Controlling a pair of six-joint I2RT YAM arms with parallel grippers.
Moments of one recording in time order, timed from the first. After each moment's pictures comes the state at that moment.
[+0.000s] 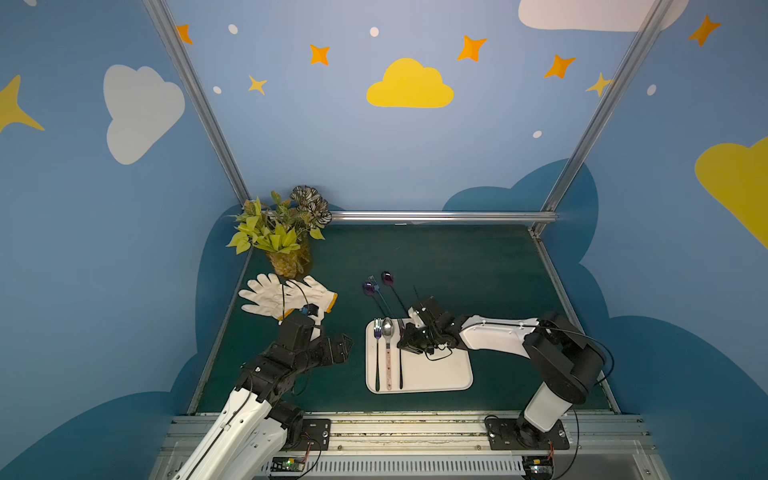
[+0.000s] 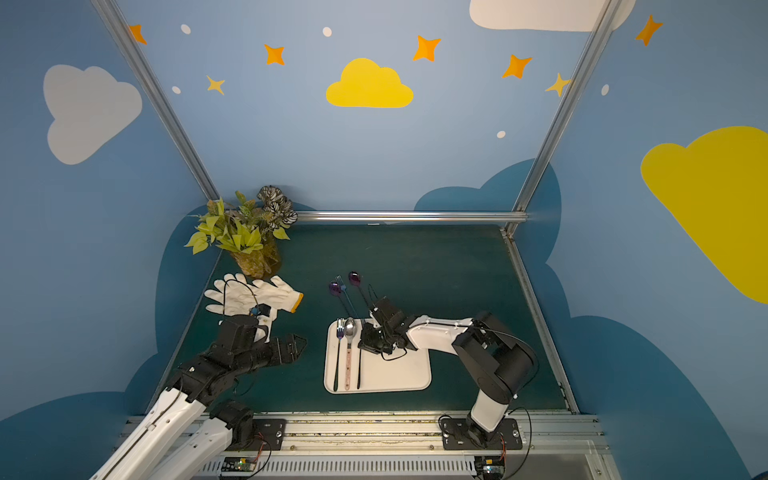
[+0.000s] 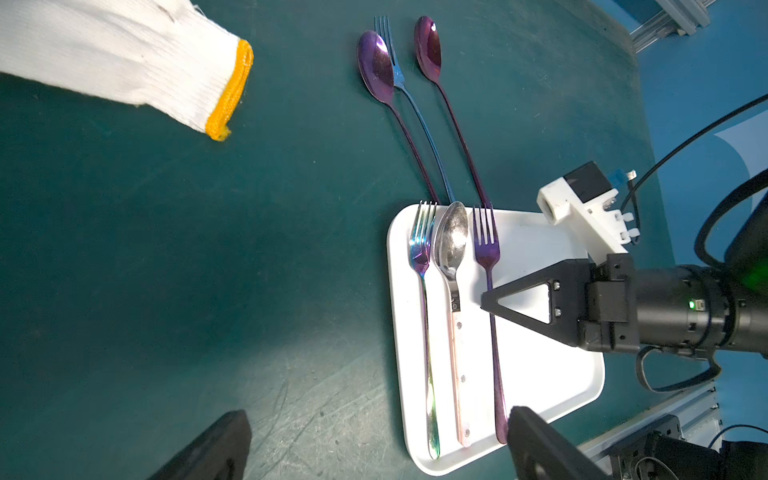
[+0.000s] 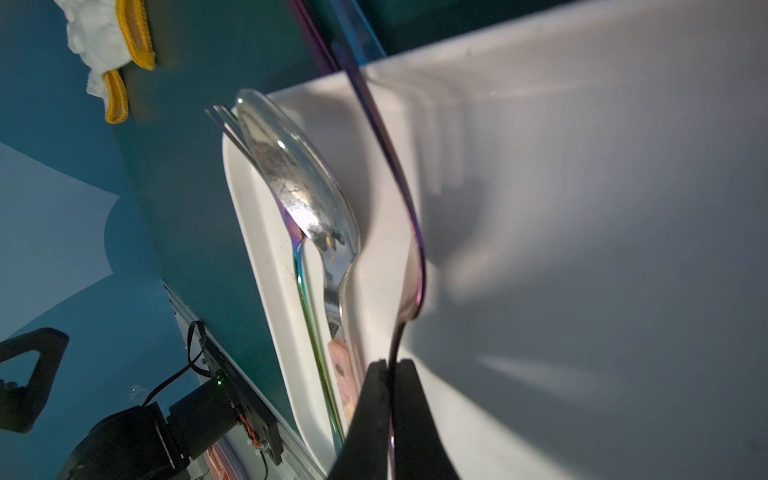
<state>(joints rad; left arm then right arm) -0.39 0.63 0.57 -0.77 0.16 -0.55 0.86 1.71 0.84 -0.10 -0.39 0.99</state>
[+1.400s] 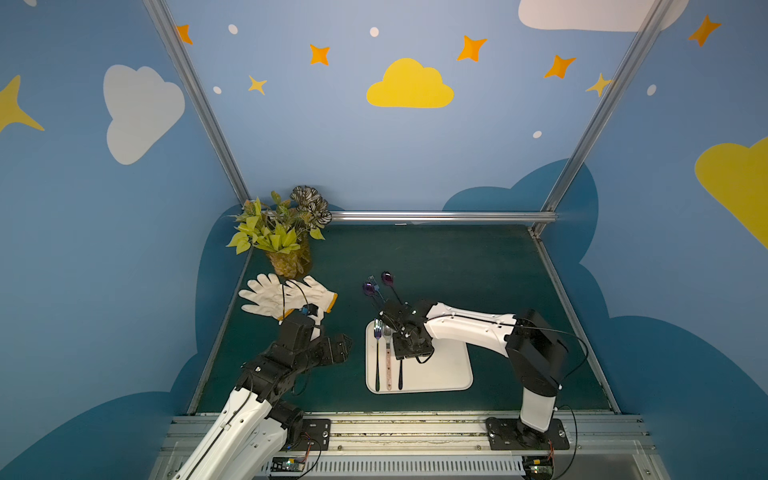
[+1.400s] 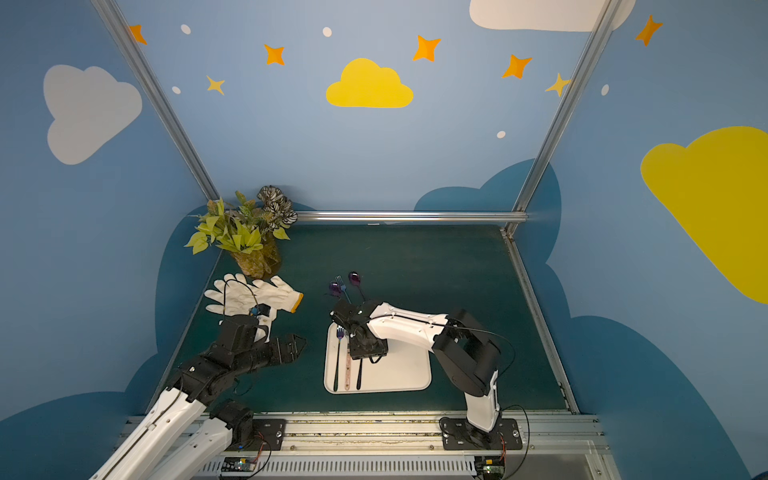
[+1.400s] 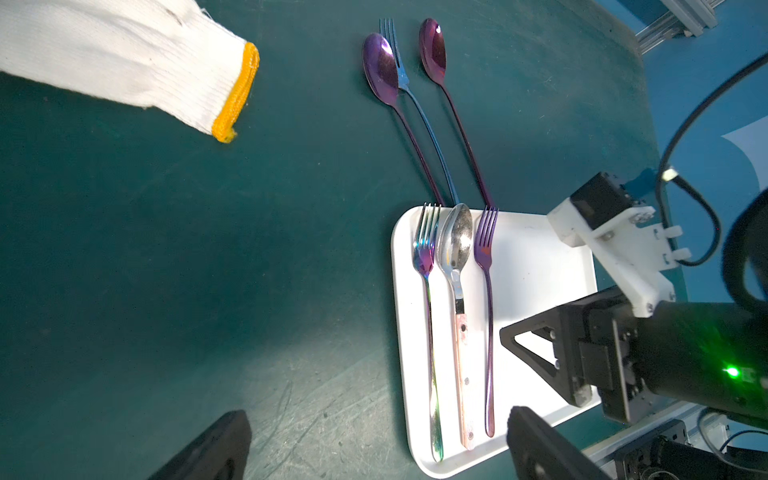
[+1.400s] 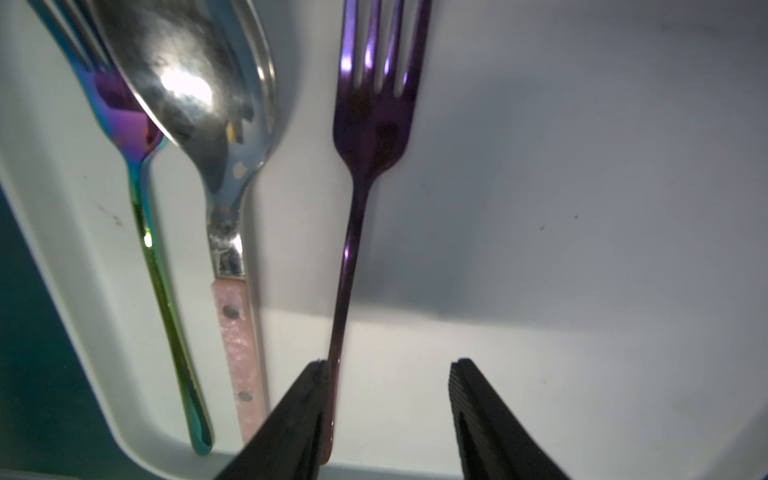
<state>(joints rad) -0.39 0.63 0.57 -0.77 0.15 -0.55 1.07 1.89 1.34 -0.93 0.04 0.87</state>
